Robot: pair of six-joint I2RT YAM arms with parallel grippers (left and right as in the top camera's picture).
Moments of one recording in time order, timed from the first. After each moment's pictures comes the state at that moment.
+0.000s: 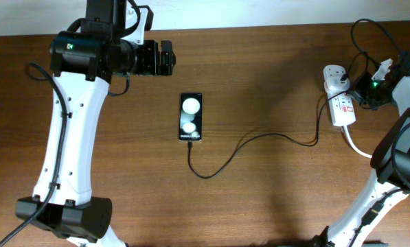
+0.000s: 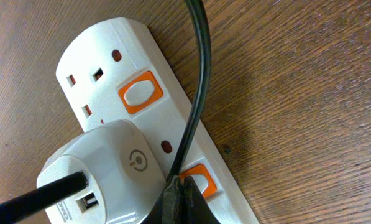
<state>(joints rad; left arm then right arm) -0.19 1.84 2.16 -1.28 0.22 -0.12 -0.50 2.26 1.72 -0.69 -0.43 0.24</state>
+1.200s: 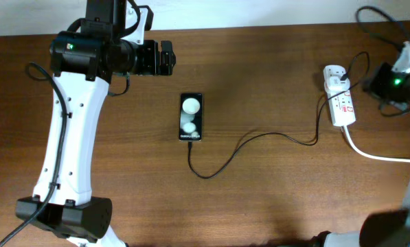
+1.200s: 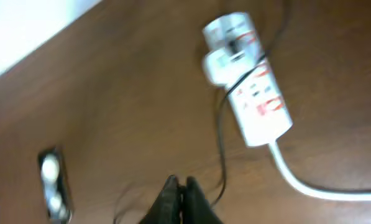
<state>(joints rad) -0.19 1.84 2.16 -1.28 0.22 -0.12 -0.41 1.59 1.66 -1.12 -0.34 0.11</state>
